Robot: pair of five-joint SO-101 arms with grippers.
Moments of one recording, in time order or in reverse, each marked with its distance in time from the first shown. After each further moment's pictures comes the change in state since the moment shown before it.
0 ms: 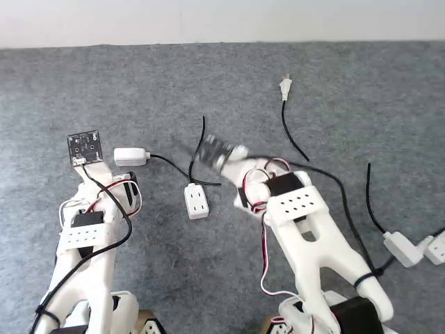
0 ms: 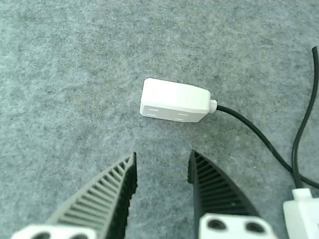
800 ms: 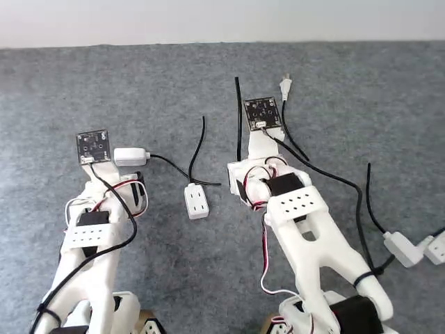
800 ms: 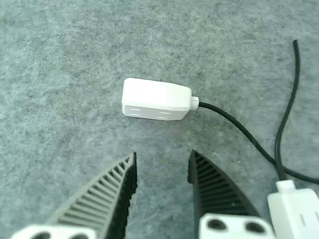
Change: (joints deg) left arm 2.9 0.0 0.0 0.0 0.0; right arm -0.3 0.2 1.9 -11.6 -44.1
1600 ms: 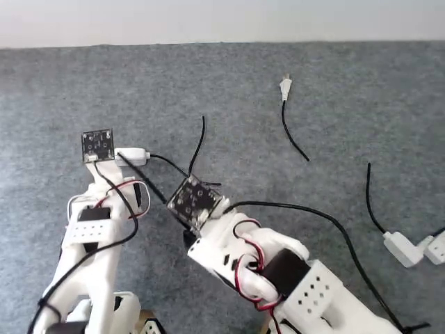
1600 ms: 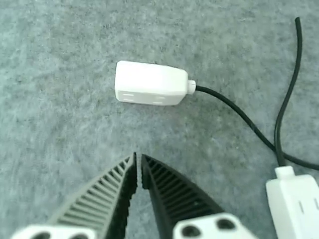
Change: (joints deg) left arm 1.0 3.4 -3.7 4.7 0.0; right arm -29.6 -38.6 11.3 19.4 17.0
